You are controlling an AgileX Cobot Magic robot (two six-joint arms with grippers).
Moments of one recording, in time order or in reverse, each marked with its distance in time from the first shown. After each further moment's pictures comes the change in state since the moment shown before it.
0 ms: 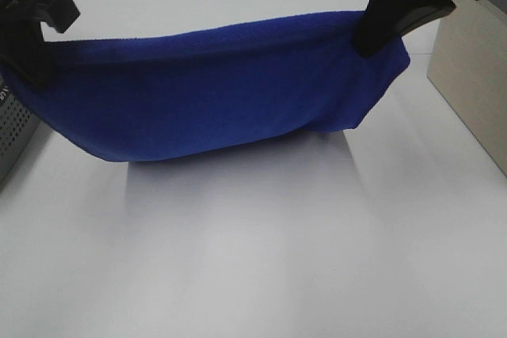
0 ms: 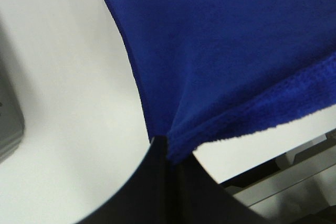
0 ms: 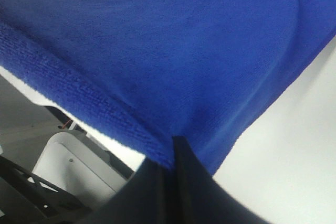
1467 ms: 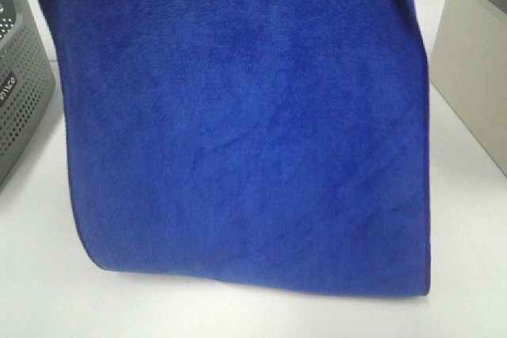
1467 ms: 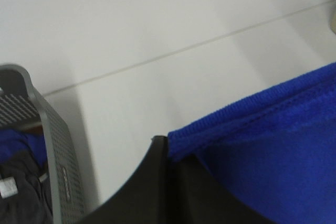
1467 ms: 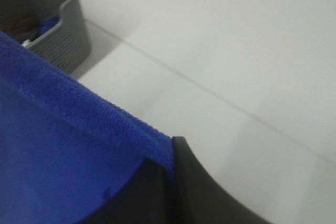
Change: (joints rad) left arm -0.015 -0.052 -0.328 0.251 -0.232 -0.118; right arm 0.018 -0.075 -0.309 -0.126 -0.303 -0.075
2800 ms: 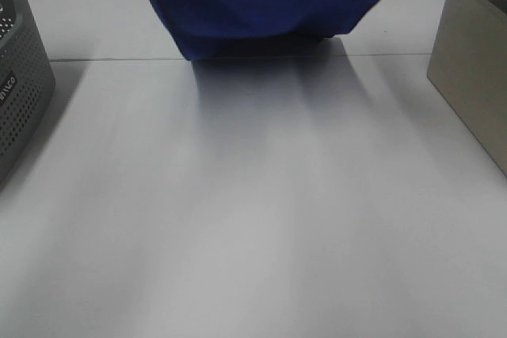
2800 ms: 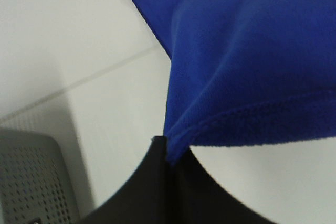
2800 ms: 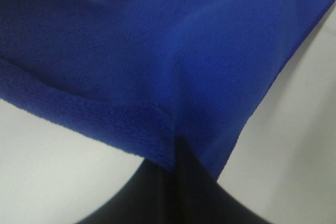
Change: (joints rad) left arm -0.107 0.635 -0.450 0.079 0.228 0.015; right arm -0.141 0.481 -0.225 0.001 0.280 -0.089
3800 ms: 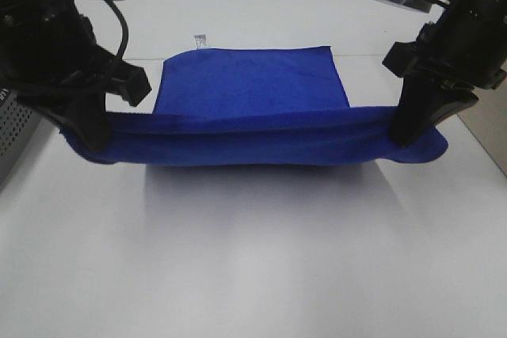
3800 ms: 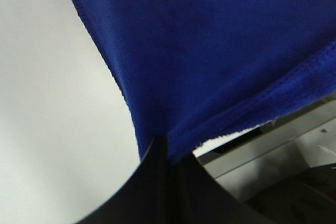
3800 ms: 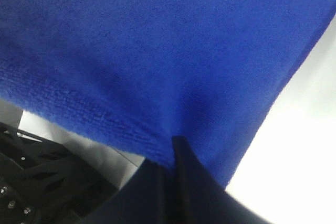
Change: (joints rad) left arm -0.008 -0.475 0.844 -0.367 -0.011 0.024; right arm 0.002 -0.323 0.756 0.102 0.022 0.024
